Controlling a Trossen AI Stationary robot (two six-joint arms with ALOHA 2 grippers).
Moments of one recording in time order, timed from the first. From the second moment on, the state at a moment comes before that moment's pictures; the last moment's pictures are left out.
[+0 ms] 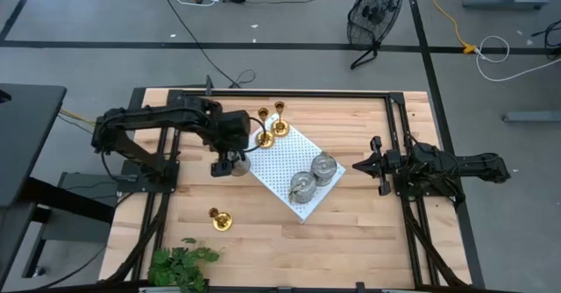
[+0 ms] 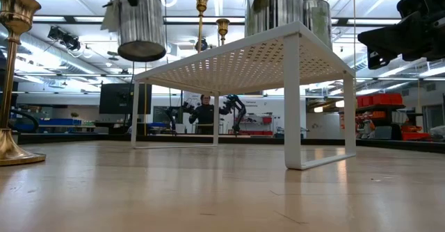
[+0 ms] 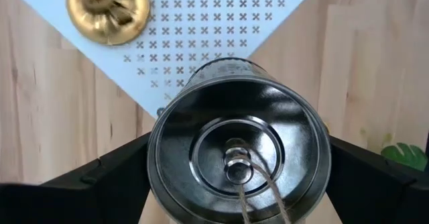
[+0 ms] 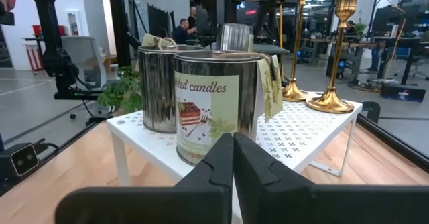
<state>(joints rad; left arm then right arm) 0.06 1.49 1.60 -1.39 0.04 0.01 0.02 0.00 0.02 0.02 -0.06 -0.01</state>
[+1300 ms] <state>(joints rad) -0.06 1.55 1.65 -1.32 0.02 -0.60 0.02 0.00 0.02 0.02 -0.06 -0.01</state>
